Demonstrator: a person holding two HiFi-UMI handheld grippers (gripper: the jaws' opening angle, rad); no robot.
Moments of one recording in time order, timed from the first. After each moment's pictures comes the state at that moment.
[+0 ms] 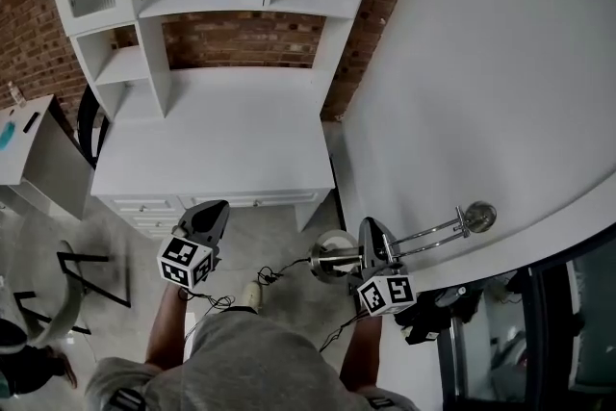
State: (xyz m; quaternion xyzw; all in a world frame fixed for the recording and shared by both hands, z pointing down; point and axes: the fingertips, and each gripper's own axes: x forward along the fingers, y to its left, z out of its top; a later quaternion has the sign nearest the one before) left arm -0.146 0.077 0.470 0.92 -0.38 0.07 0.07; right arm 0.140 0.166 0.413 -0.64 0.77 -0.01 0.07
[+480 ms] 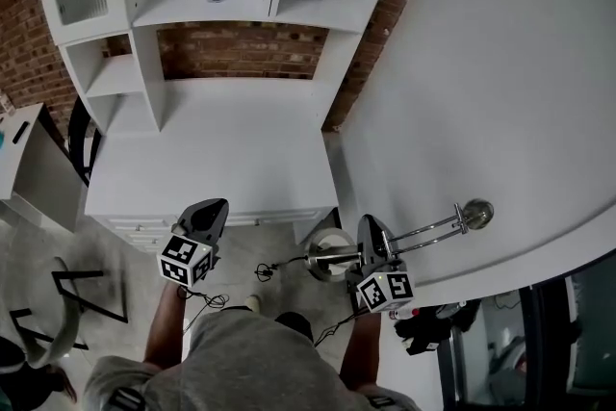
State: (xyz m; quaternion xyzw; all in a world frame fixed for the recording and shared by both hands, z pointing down) left arm -0.161 -0.004 0.479 0.92 -0.37 0.06 0.07; right arm 0.123 0.085 0.416 -0.64 0.77 -0.01 0.07
